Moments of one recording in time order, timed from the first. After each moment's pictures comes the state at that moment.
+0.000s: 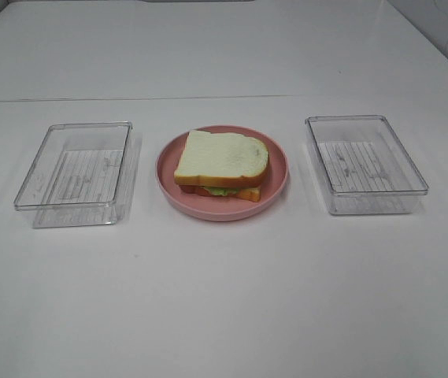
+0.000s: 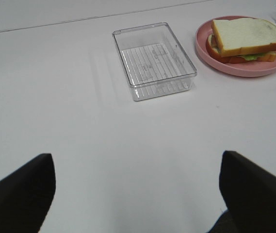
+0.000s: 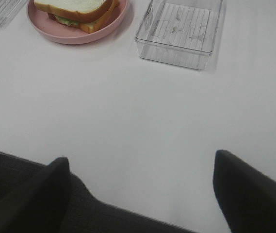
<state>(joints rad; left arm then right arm) -0.20 -0.01 -0.50 0.00 1.06 0.00 0.25 0.15 -0.51 0.10 1.07 -0.10</state>
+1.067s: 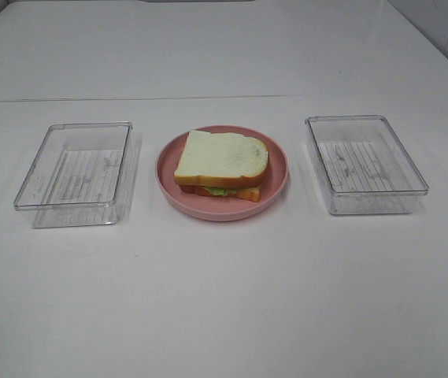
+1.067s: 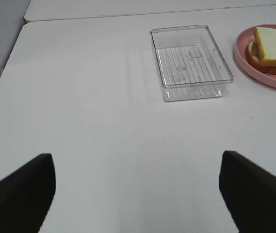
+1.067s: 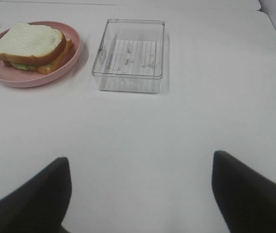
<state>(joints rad) -0.04 -0.01 -0.50 0.00 1.06 0.00 0.05 0.00 -0.50 0.10 1.07 -0.10</state>
